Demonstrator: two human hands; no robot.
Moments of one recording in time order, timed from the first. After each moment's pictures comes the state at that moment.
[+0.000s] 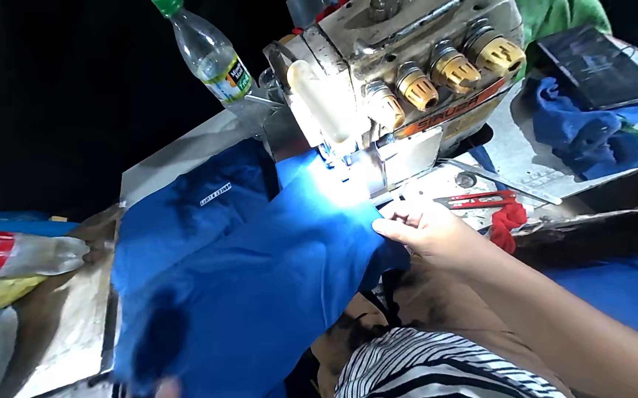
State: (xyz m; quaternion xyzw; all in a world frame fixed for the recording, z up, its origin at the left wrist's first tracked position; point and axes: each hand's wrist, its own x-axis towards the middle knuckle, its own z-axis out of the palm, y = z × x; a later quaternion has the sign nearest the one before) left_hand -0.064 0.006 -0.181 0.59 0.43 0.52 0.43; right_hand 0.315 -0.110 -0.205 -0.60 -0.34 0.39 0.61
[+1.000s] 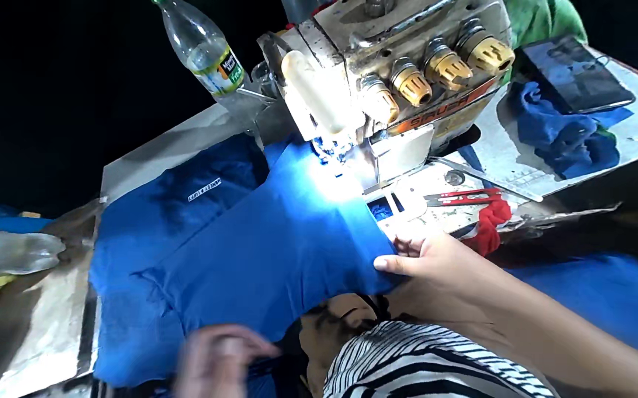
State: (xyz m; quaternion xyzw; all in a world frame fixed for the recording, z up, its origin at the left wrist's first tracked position) left_hand -0.008 -0.007 -0.167 0.74 0.32 0.29 0.51; right_hand 0.303 -0.141 -0.209 -0.59 -0.32 0.48 0.56
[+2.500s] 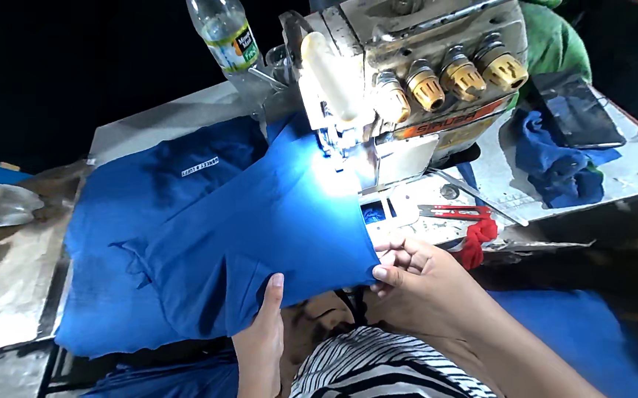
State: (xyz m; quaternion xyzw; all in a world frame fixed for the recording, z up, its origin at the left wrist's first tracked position) left_hand 0.088 -0.034 -0.239 0.49 0.38 0.56 0.55; right_hand 0.293 -0.160 -0.213 -0.56 -0.25 0.49 0.62
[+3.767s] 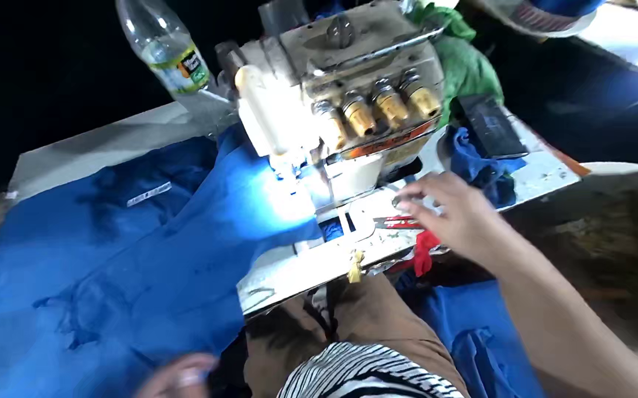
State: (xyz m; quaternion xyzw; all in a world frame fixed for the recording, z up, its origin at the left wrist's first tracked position) left_hand 0.019 -0.036 -0.225 0.74 0.35 0.44 0.36; right_hand 0.412 -0.179 -0.191 -0.79 -0.52 0.05 0.32
